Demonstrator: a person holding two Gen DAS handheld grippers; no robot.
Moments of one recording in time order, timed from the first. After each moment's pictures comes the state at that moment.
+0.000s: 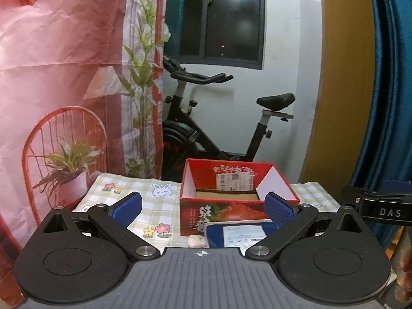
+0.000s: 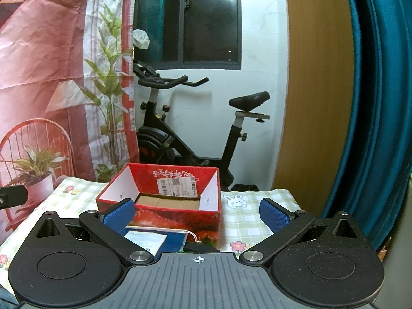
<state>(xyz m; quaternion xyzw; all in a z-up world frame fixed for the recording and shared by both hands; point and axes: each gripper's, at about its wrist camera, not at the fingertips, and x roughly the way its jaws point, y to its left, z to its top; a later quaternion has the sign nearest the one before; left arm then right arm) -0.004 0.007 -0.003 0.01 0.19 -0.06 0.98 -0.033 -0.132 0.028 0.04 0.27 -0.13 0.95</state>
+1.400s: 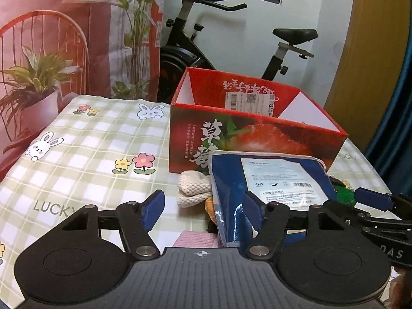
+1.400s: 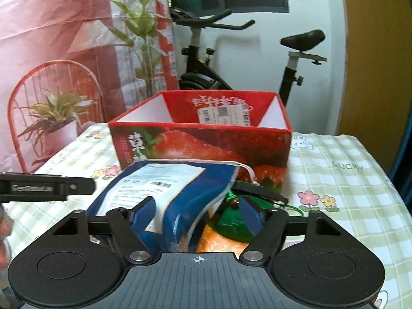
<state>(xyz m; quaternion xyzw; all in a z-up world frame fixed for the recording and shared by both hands) 0.110 0.013 -0.156 -0.03 0.33 -0.06 0.94 0.034 -0.132 -0.151 0.08 0.35 -0.01 0.93</state>
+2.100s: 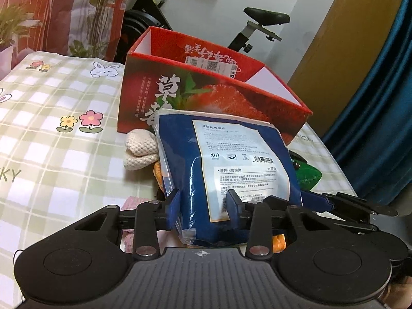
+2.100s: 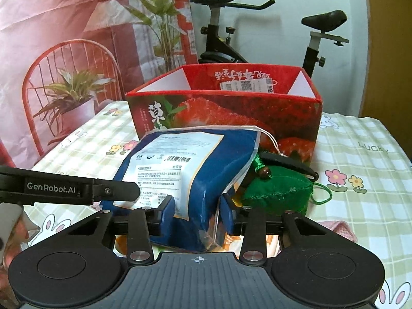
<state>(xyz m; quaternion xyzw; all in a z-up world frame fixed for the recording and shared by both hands) 0.116 0.008 -0.192 -0.10 0.38 -0.18 0.90 0.038 -0.123 -0.172 0.09 0.39 0.04 0.91</state>
